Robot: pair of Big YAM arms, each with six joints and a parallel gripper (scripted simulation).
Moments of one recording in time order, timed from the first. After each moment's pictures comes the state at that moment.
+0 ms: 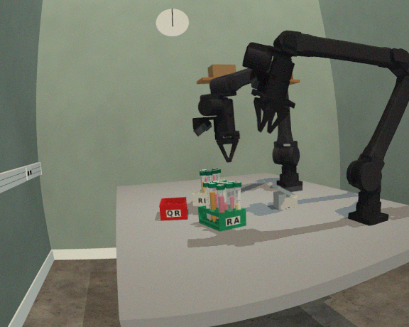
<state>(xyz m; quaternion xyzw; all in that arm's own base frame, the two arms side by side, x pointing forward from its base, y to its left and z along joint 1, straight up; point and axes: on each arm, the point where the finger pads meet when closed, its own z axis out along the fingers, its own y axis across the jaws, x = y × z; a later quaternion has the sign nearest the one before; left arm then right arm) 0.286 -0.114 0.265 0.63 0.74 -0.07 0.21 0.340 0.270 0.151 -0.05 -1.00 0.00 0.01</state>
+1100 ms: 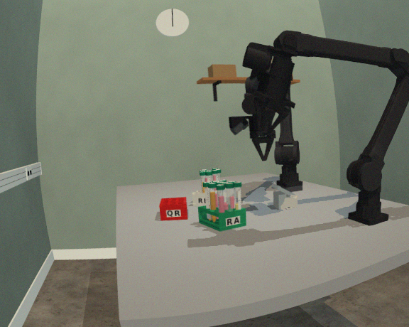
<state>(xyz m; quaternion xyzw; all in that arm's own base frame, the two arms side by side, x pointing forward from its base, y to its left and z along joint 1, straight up) 0.286 -0.114 0.265 0.63 0.74 -0.07 0.21 0.224 0.292 0.148 -0.04 -1.00 0.01 0.01</state>
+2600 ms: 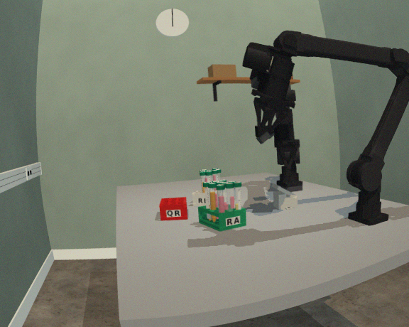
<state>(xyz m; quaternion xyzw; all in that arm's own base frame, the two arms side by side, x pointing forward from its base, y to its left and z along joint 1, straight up) 0.286 -0.114 0.265 0.63 0.74 -0.07 0.21 0.141 0.306 0.114 -0.05 -1.00 0.00 0.00</state>
